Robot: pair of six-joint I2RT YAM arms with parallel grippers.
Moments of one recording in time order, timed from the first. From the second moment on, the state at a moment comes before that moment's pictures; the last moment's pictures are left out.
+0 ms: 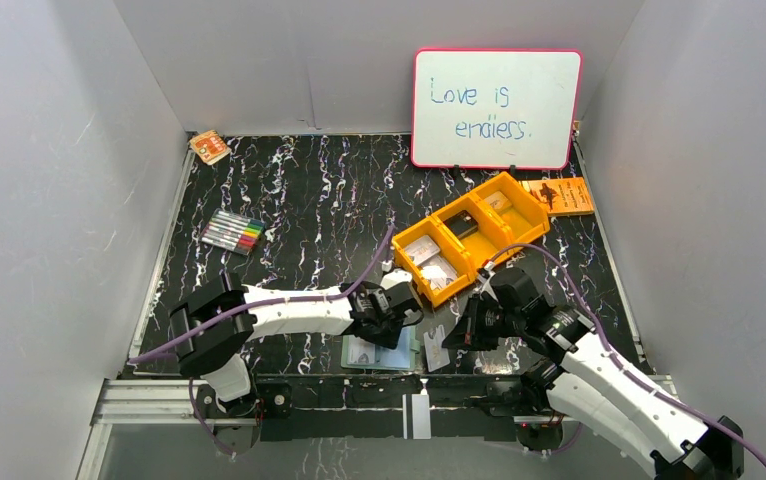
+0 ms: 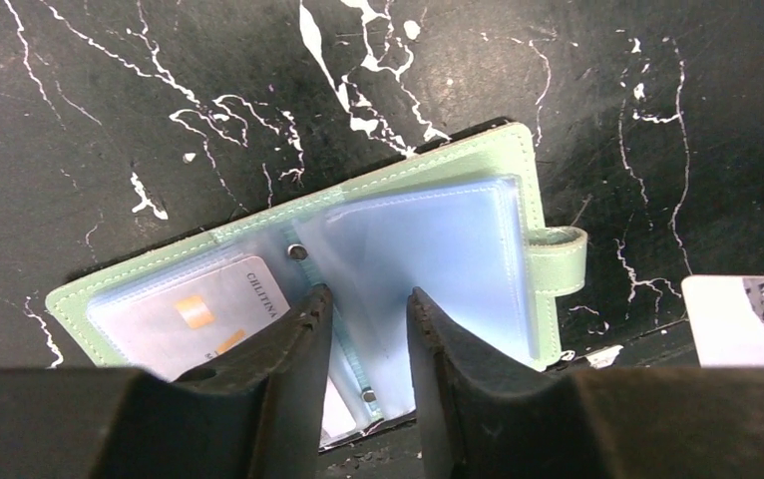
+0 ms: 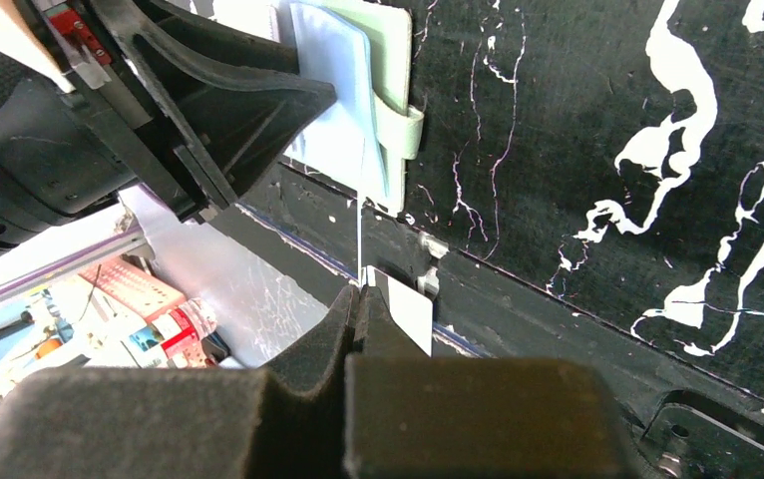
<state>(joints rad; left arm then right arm) -1.20 1.65 0.96 -0.52 -0.21 -0.78 0.69 0.63 0.46 -0.69 -0.40 0.92</state>
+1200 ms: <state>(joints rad) -1.20 1.62 0.92 -0.50 -0.25 -0.85 0.71 1.00 0.46 -0.31 -0.56 0.84</state>
